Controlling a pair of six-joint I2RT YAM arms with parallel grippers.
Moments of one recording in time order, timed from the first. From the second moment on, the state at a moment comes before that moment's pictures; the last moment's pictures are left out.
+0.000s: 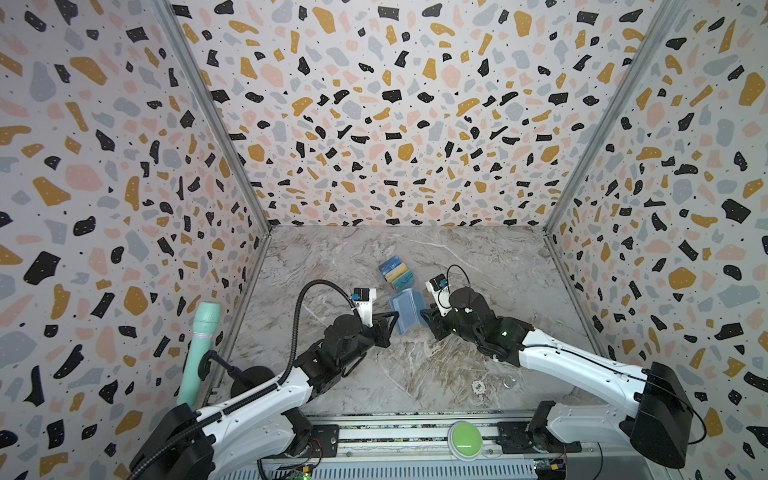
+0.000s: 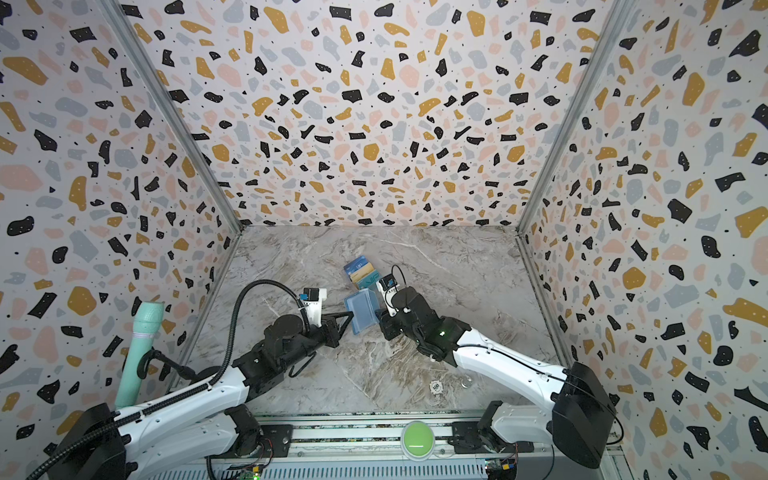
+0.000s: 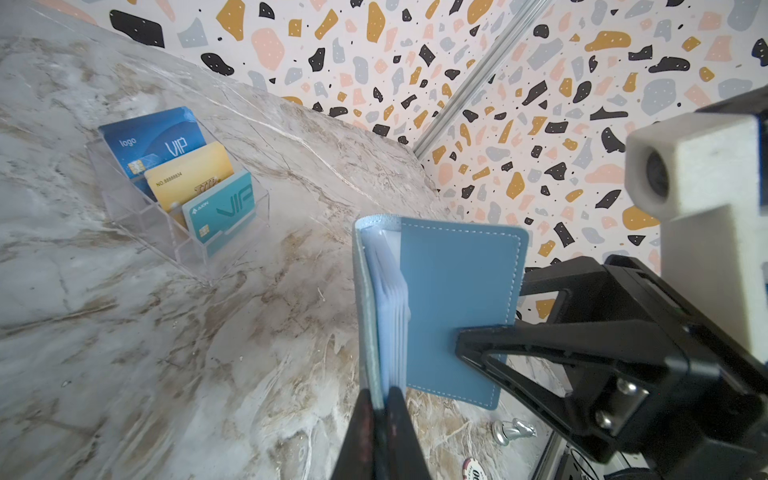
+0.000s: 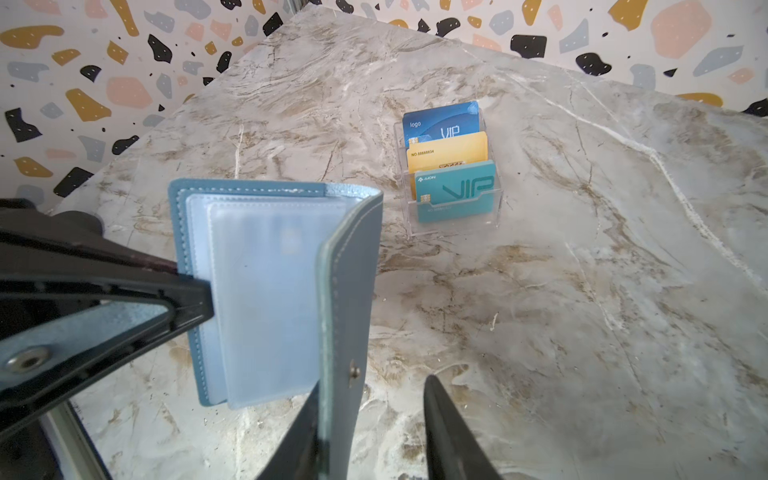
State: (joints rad) left arm -0.76 0.99 0.43 0.31 0.04 -0.66; right arm 0.88 1.23 0.85 -0.20 0.09 0.23
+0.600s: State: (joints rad) left arm -0.73 1.03 0.40 0.34 0.21 -0.55; right arm 0.64 1.14 0.63 -0.06 -0.33 0.26
